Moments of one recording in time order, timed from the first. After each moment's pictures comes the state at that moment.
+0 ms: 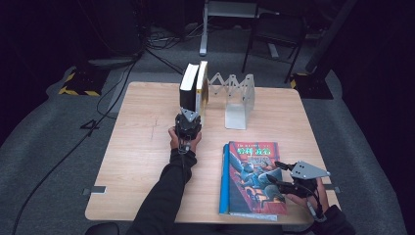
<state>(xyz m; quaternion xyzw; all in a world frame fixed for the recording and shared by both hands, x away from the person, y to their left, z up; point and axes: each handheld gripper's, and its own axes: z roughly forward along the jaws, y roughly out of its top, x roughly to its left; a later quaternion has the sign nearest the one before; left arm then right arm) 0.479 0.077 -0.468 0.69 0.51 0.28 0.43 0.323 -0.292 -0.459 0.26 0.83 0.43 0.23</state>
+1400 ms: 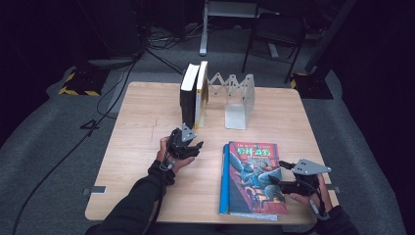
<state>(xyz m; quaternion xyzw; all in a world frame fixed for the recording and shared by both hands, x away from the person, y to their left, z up) 0.418 0.103 -0.464 0.83 0.34 0.22 0.39 0.331 -0.304 -0.464 0.30 0.83 0.42 0.21</state>
